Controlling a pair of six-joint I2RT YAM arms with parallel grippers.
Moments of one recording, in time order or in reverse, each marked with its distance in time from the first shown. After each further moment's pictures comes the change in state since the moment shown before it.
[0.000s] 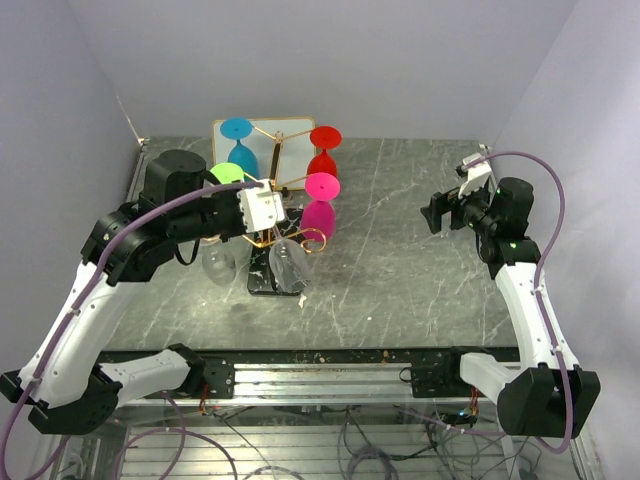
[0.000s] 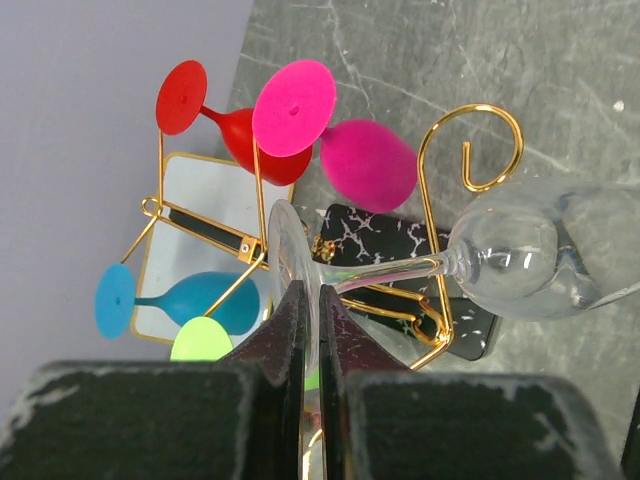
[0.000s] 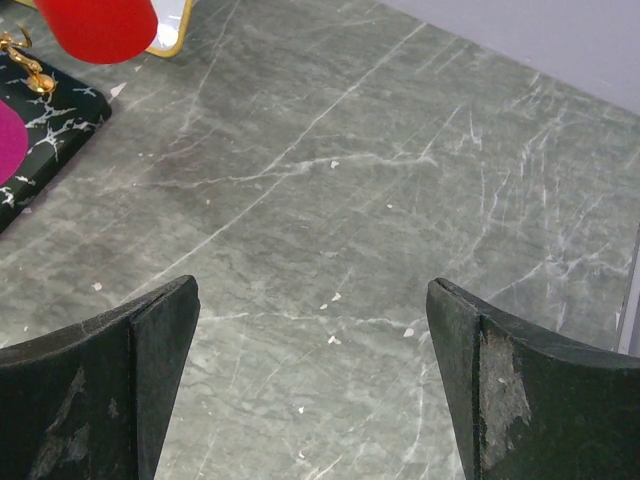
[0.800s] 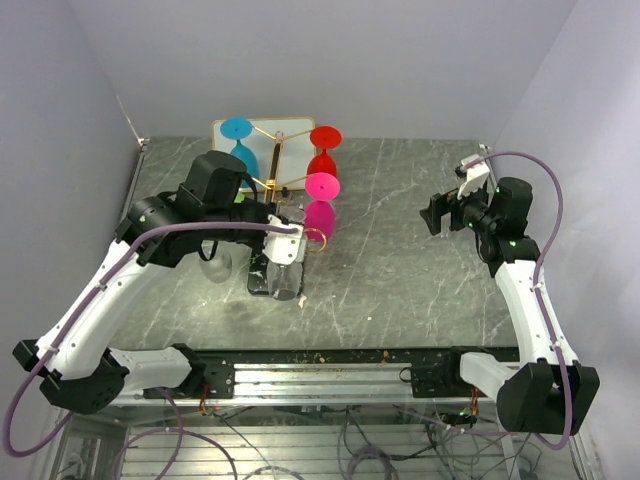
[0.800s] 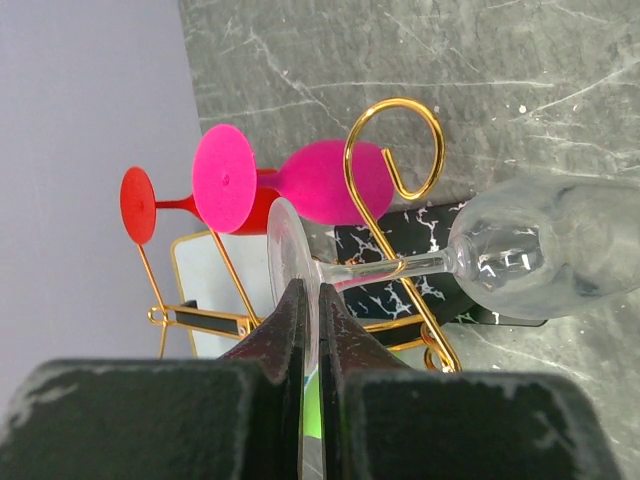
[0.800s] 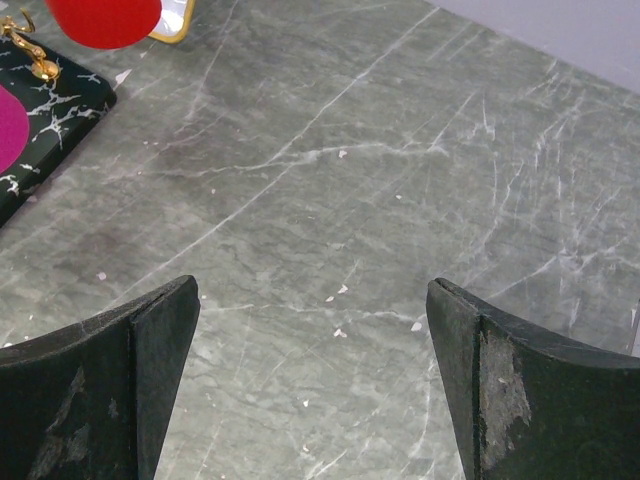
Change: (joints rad) left arm -0.106 0.101 0.016 -0.105 0.047 0.398; right arm -0.010 0.019 0.000 -0.016 -0.022 -0.008
